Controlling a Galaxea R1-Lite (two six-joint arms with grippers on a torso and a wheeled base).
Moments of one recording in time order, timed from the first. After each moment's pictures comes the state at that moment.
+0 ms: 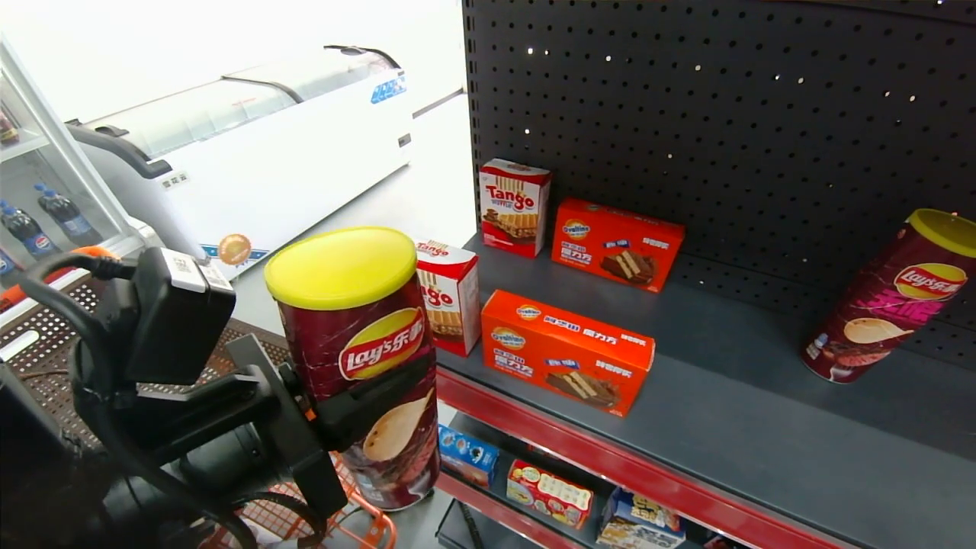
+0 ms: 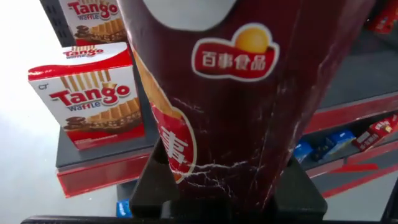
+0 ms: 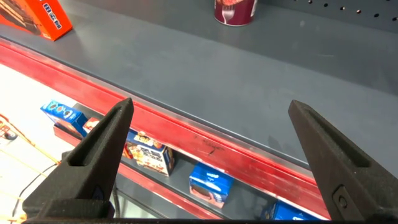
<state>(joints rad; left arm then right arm) -0.70 1.32 -0.41 -0.93 -0.09 0.03 0.00 0.00 0.00 0.00 0.01 0.00</state>
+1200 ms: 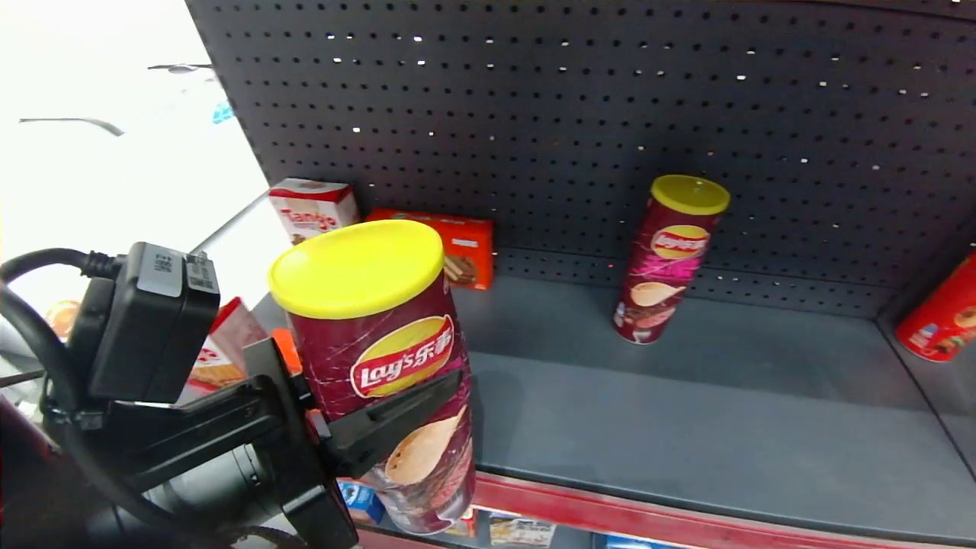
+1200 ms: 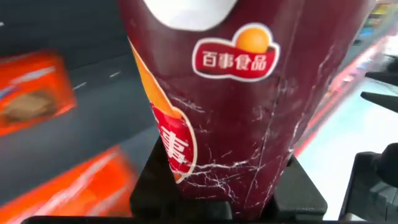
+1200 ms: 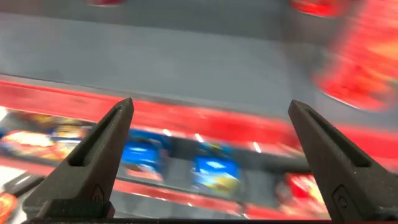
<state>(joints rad) -0.78 1.32 -0.43 -0.96 -0.14 -0.01 0.00 0.00 0.00 0.00 0.01 0.00</state>
